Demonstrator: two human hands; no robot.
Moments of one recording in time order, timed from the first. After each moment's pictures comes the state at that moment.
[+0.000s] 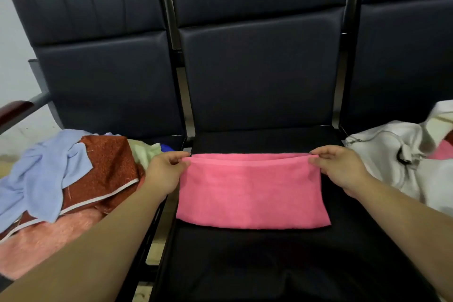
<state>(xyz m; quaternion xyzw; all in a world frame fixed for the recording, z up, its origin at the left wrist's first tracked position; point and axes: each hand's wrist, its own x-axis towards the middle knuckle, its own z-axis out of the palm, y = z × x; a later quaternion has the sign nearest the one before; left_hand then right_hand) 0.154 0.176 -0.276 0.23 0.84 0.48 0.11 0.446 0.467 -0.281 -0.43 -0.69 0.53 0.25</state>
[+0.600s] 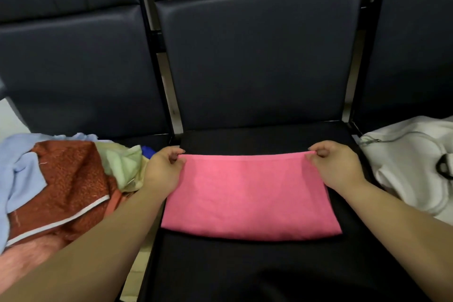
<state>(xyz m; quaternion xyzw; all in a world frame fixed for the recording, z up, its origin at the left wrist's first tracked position) 0.111 0.236 -0.323 0.24 0.88 0.41 0.05 0.394 0.505 -0.325 -0.46 -0.78 0.35 0.25</state>
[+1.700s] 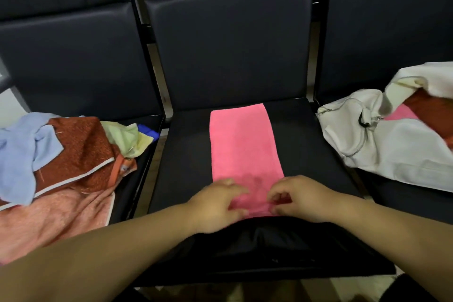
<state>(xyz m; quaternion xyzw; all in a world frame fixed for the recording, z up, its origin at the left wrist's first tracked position) 0.319 0.200 -0.309 0.60 0.76 0.07 0.21 0.510 0.385 -0.310 -0.13 -0.94 0.30 -0.05</state>
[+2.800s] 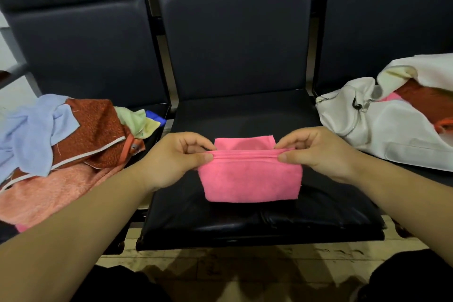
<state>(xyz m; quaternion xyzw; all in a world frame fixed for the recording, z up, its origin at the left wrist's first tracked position) 0.304 0.130 -0.215 0.43 0.70 0.46 0.33 0.538 0.354 -0.229 -0.22 -0.78 0.58 0.14</state>
